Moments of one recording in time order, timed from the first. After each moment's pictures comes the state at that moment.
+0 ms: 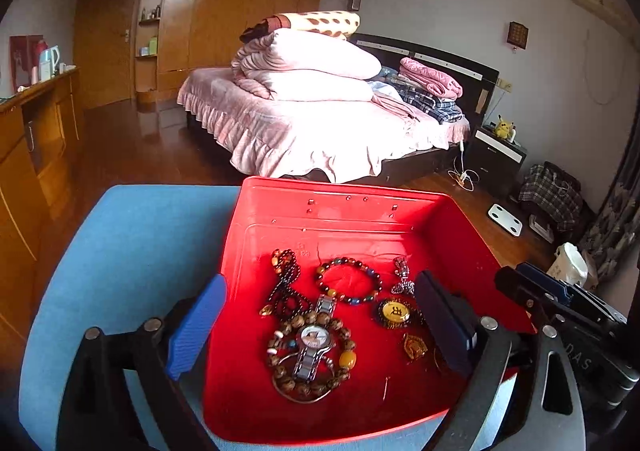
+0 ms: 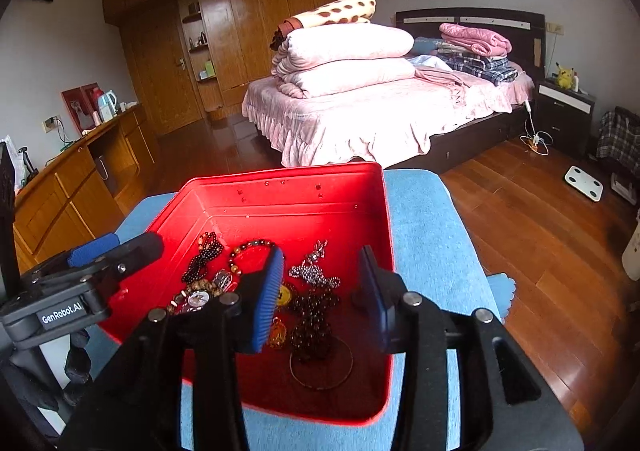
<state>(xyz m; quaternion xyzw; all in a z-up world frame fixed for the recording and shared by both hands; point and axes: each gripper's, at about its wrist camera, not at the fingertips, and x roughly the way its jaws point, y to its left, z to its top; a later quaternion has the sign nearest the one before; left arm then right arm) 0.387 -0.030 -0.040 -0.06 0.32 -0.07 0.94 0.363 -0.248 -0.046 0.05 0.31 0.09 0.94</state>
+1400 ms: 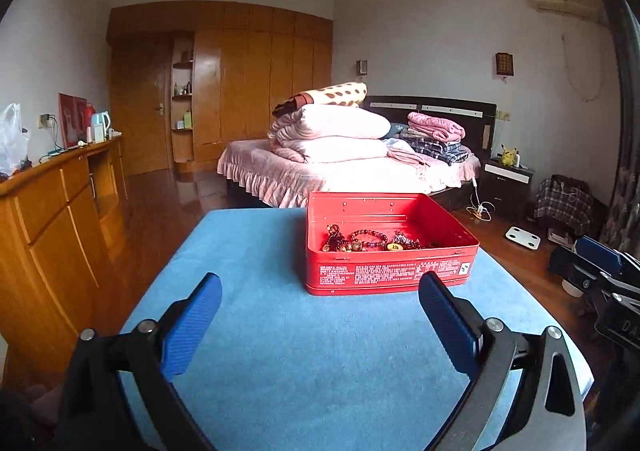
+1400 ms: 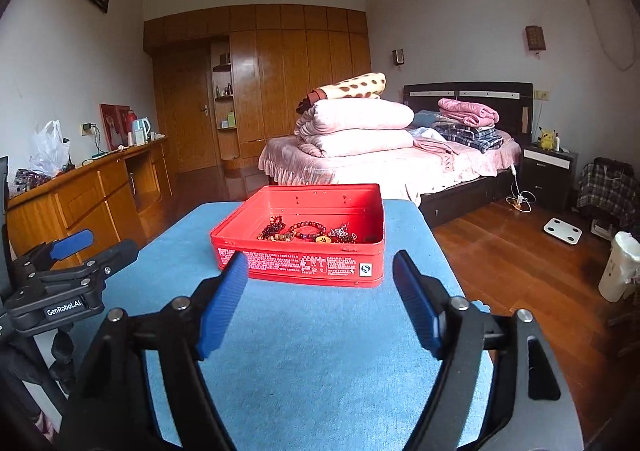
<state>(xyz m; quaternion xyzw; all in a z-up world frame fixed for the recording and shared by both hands) 0.150 -0.004 -0.016 -0.01 0.18 -0.02 0.98 0.127 -0.244 -0.015 0.02 0.18 0.10 0.98</state>
